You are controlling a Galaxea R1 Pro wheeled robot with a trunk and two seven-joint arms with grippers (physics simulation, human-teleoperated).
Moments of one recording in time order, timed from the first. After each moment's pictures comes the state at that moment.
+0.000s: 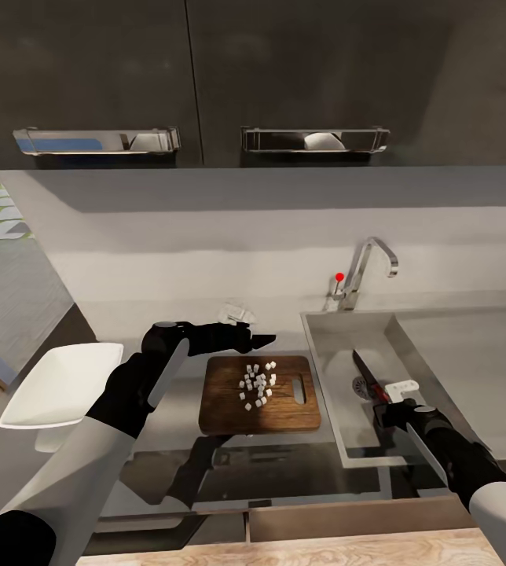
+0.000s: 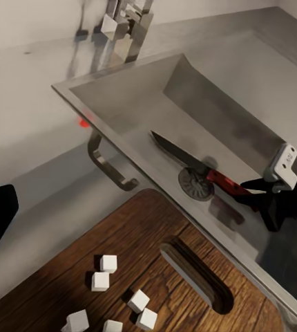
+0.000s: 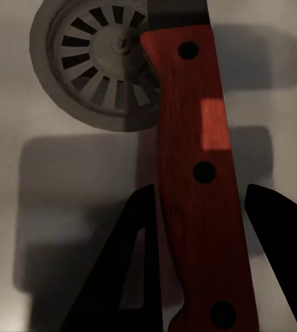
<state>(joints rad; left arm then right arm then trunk) -0.87 -0.02 -0.33 -1.17 0.26 0.69 -0.57 -0.66 -0.32 0.25 -0.75 -0.14 0.44 0.08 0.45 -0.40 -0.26</state>
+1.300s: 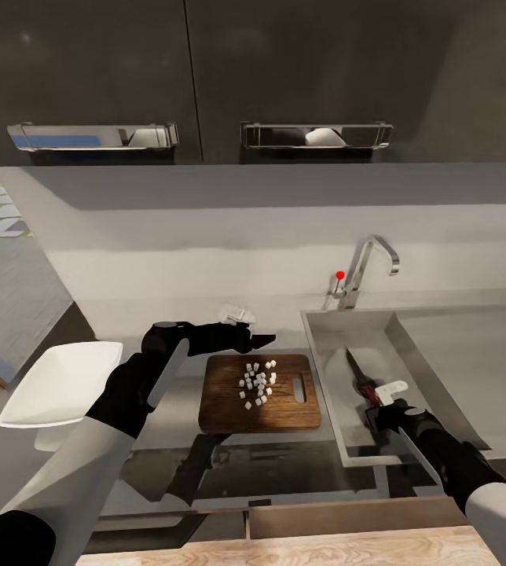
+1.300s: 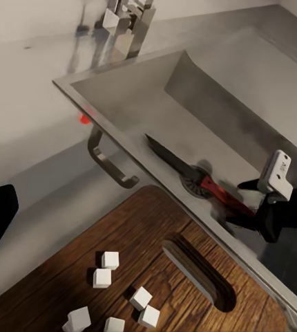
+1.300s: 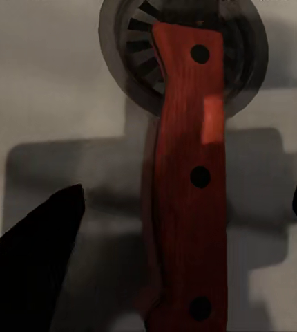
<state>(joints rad) -0.87 -0.02 -0.33 -1.17 0.26 0.69 -0.57 -0.66 -0.32 0.35 -0.76 -0.14 0.43 0.08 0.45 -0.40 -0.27</state>
